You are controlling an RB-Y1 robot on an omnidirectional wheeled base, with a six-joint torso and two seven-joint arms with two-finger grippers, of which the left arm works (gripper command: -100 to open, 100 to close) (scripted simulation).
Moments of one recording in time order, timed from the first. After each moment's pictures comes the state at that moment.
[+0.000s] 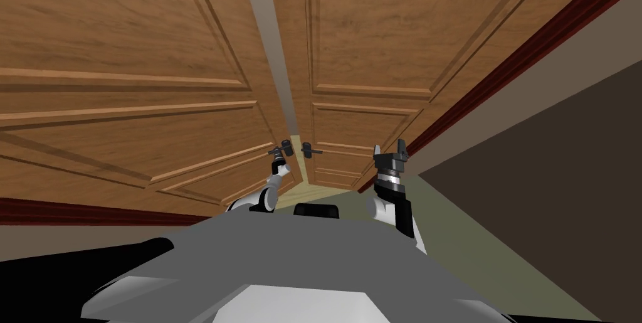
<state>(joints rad) -0.50 0.05 0.58 -0.64 0.28 -0.64 -0.45</state>
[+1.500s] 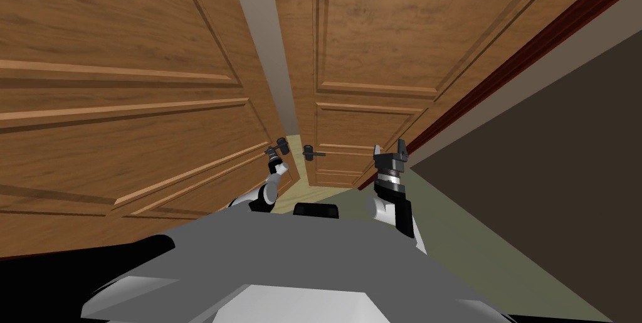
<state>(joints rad) -0.55 0.06 0.70 -0.60 0.33 -0.73 -0.53</state>
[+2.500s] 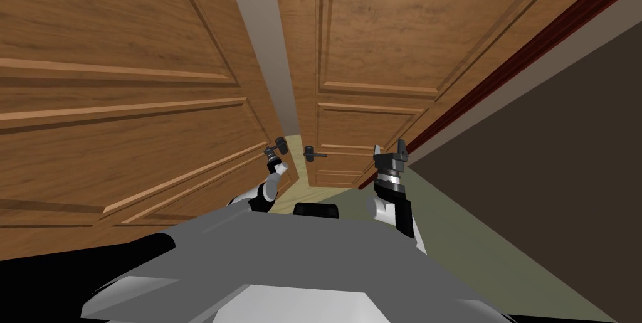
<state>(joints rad) -0.57 0.07 0.74 -0.56 0.35 -0.79 -0.56</state>
